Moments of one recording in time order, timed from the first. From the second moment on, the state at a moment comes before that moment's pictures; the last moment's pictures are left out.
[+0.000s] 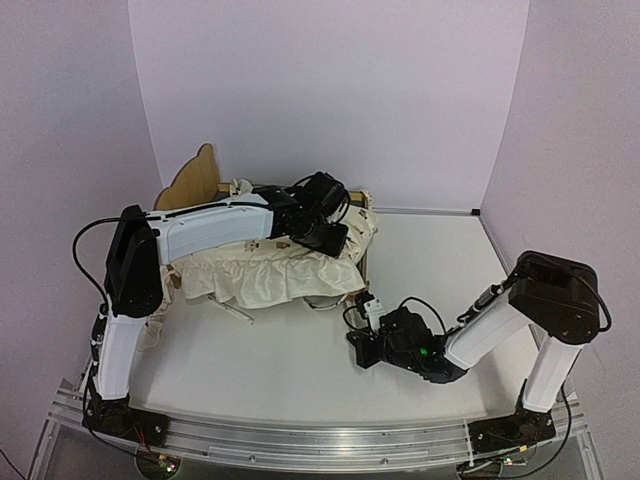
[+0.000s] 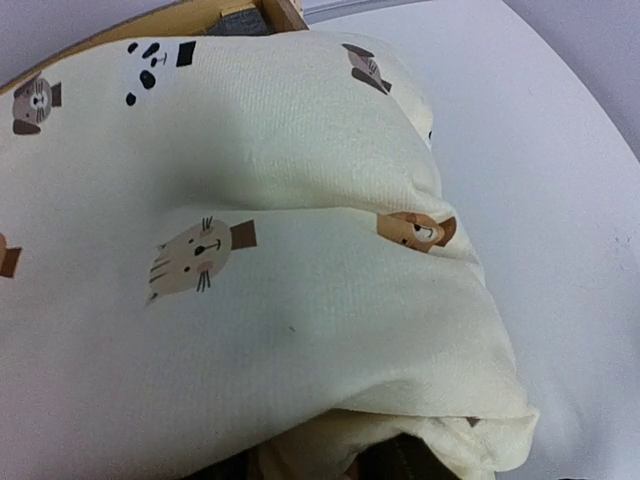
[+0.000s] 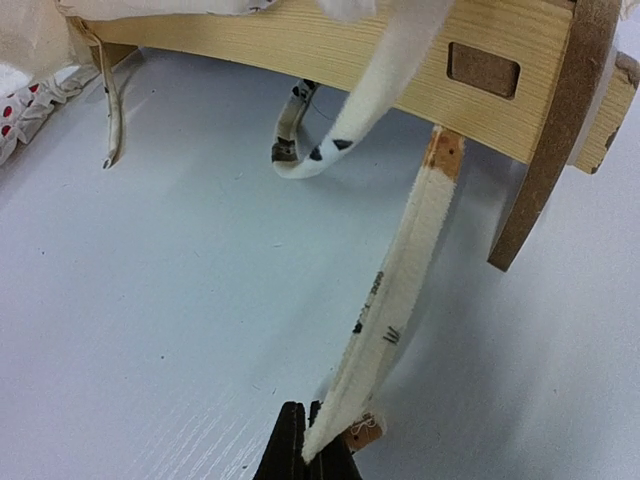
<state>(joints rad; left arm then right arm) -0.92 2.17 1.99 -0.62 -0.24 -0.33 1.02 1.84 0.54 0.75 0.25 0.38</state>
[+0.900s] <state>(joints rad) -0.92 2.20 2.34 -0.60 -0.18 -0.11 1.02 1.87 0.59 0.66 0.20 0.44</state>
